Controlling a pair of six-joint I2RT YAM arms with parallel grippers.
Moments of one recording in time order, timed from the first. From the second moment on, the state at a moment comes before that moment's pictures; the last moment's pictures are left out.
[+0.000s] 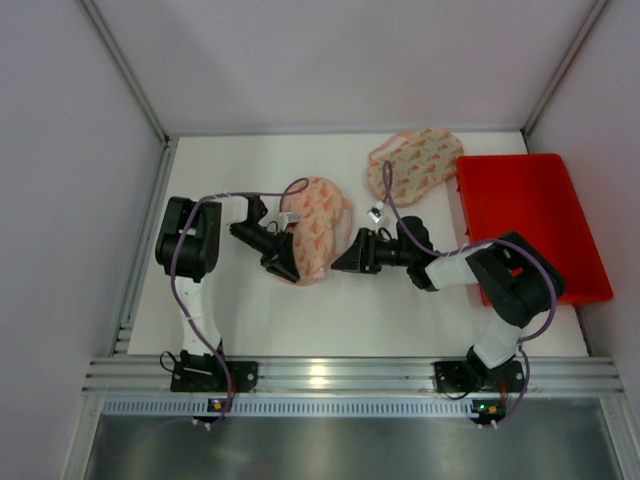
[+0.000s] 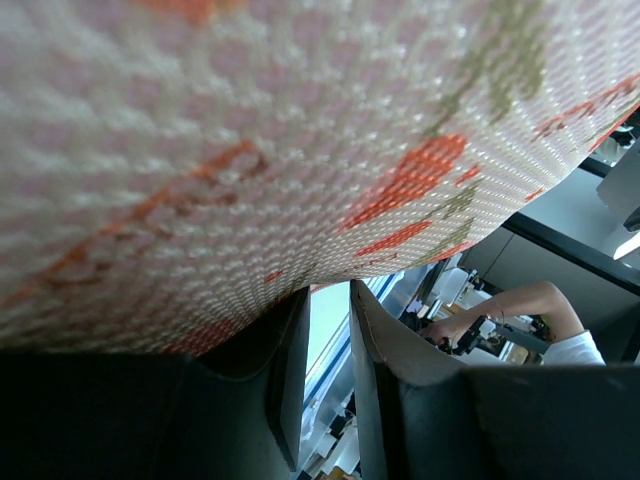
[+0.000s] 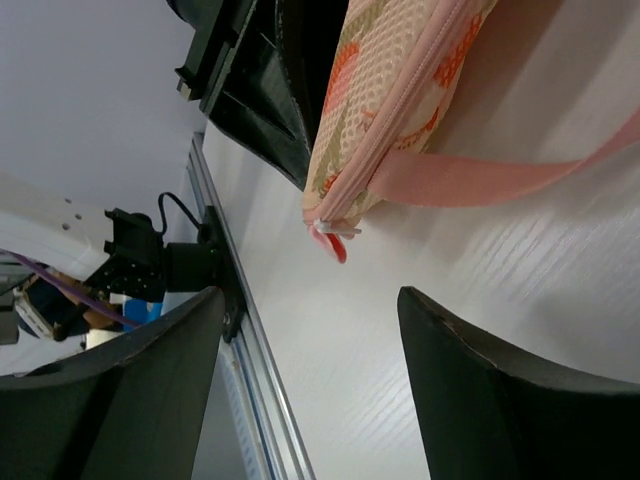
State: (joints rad) left arm -0.18 2.09 1.23 -0.93 0.94 0.19; right arm 0.57 1.68 0.56 0.75 -0.71 0.87
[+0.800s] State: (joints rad) left arm -0.18 2.09 1.23 -0.93 0.95 0.19; right arm 0.65 1.83 0.73 0.62 -0.65 0.90
